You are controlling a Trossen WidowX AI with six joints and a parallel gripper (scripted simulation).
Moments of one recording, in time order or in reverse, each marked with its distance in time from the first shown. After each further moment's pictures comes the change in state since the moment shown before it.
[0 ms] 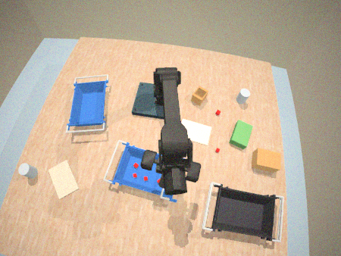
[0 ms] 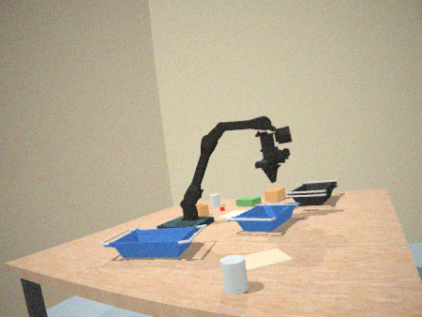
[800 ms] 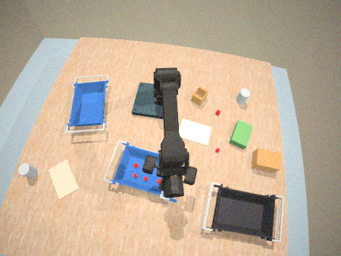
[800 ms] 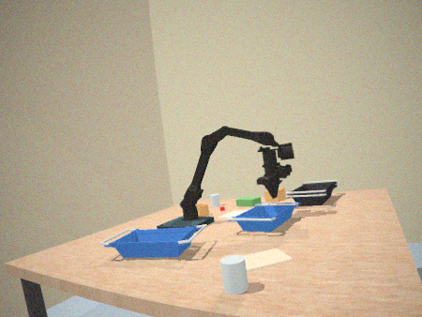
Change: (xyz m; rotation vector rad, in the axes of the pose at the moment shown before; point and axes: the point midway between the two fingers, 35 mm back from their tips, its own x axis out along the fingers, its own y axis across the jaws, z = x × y) arm 0.065 -0.001 -0.004 -0.001 0.021 -0.007
